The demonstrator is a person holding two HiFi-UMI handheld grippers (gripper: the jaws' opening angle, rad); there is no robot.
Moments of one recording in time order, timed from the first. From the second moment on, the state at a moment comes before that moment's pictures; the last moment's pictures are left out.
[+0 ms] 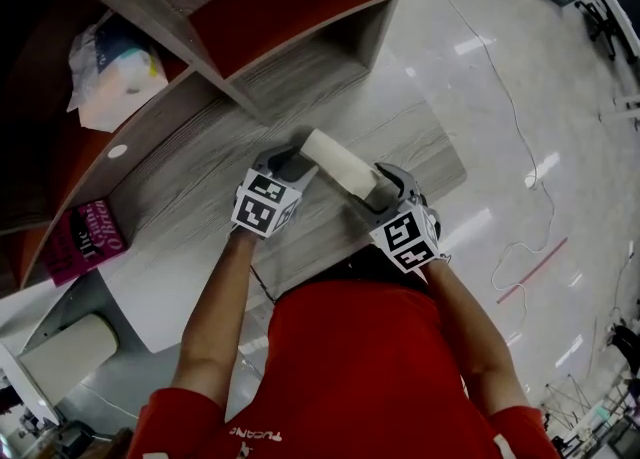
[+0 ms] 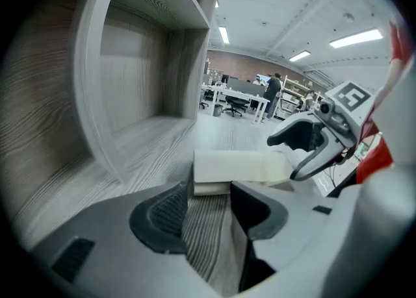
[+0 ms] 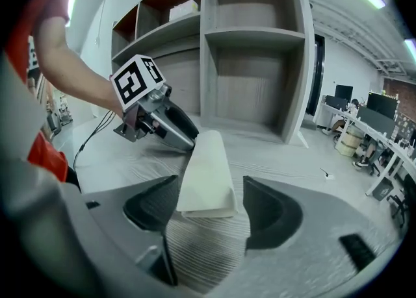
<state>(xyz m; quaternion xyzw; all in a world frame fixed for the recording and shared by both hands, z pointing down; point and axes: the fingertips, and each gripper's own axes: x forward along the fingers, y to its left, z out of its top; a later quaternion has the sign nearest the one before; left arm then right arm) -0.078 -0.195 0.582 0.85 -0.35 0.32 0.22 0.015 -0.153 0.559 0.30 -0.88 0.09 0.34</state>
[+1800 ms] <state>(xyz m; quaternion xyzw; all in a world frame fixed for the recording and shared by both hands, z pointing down) -0.074 -0.196 0.583 0.85 -0.34 0.33 0.22 0.065 -0.204 0.530 0.36 -0.89 0.20 0.21</state>
